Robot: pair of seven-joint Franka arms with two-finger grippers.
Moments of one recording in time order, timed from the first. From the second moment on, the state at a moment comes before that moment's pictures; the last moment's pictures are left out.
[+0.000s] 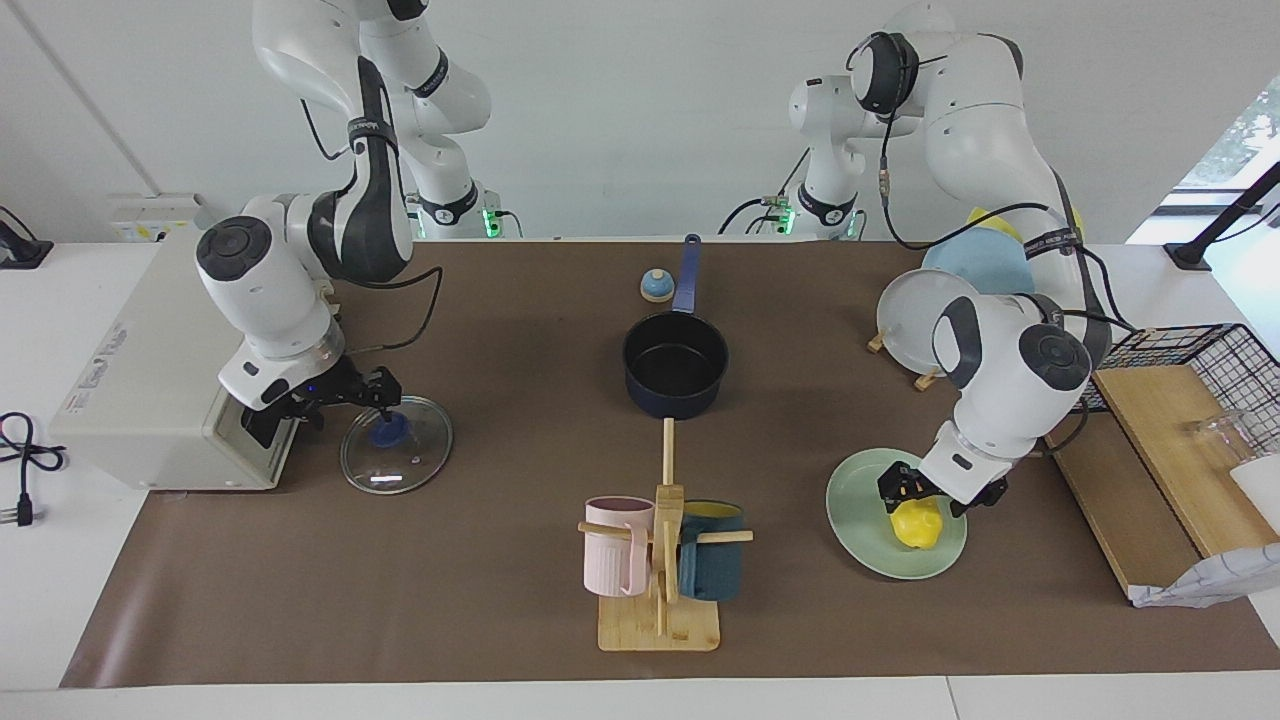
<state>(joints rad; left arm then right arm) -0.12 0.61 -0.01 -1.41 -0.02 2.12 0.04 0.03 0.23 -0.06 -1.88 -0.01 2.11 -0.15</state>
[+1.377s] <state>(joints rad) -0.13 0.61 -0.01 -1.50 -0.02 2.24 0.04 0.05 0.30 -0.06 -1.97 -0.01 2.22 -0.21</state>
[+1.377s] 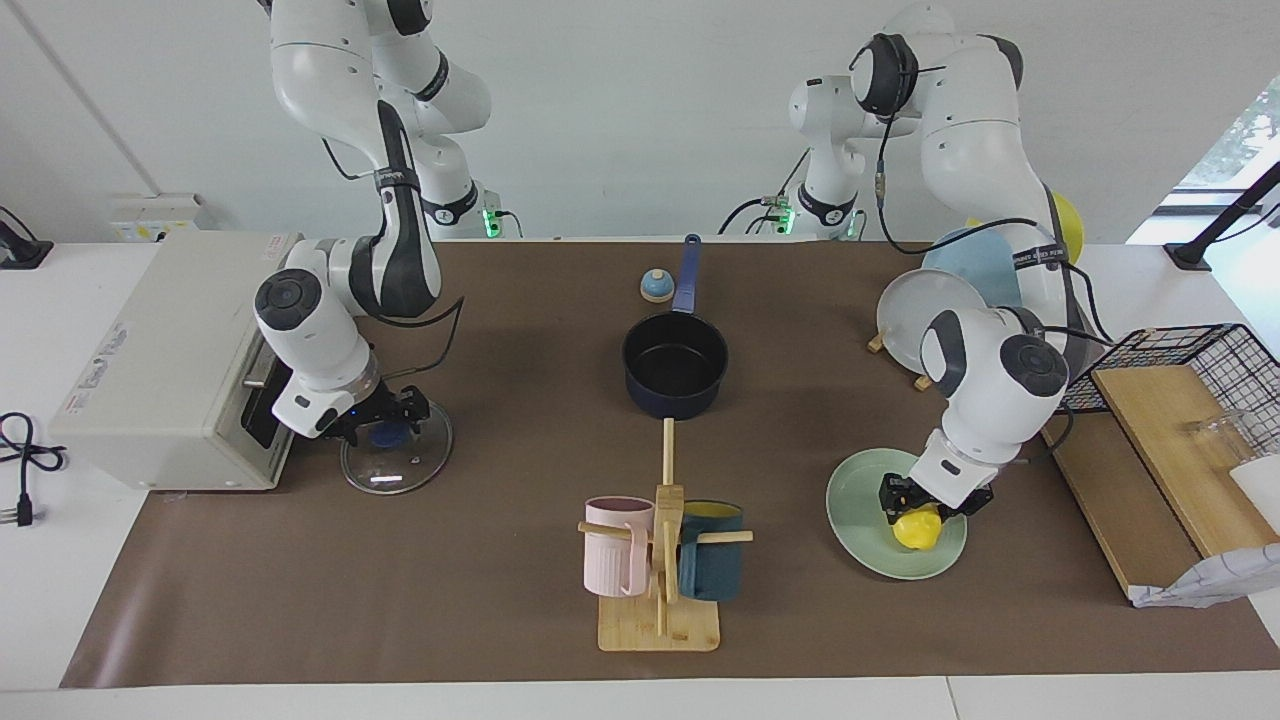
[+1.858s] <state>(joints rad) -0.23 0.36 -0.03 -1.49 -0.03 1.92 -0.25 0.05 0.30 -0.06 -1.97 -0.01 2.22 -0.23</state>
